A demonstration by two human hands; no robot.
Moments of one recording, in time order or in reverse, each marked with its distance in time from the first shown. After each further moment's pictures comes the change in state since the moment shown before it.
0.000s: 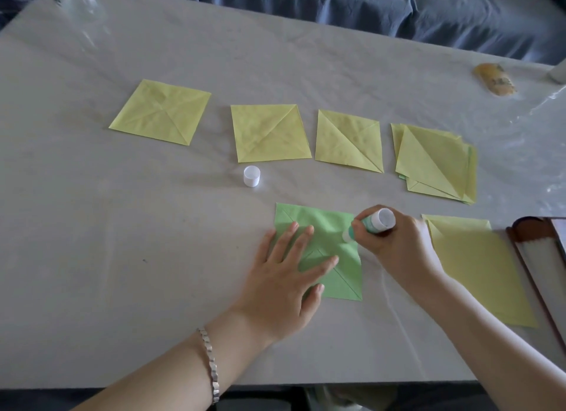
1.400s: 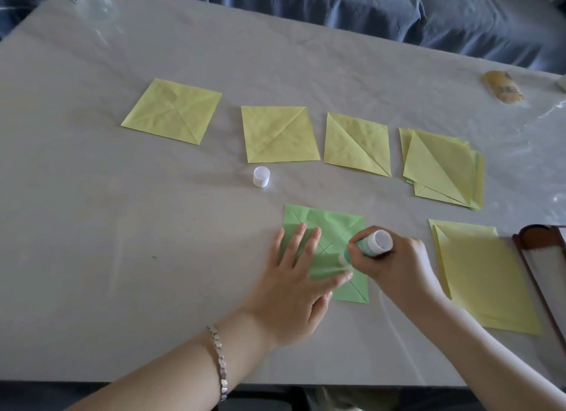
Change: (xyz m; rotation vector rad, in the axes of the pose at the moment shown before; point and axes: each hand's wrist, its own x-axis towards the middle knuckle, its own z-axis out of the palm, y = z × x) left_hand -0.003 0.001 0.001 0.032 0.022 0.079; right_hand -0.022 -0.008 0.009 0.057 -0.095 -0.027
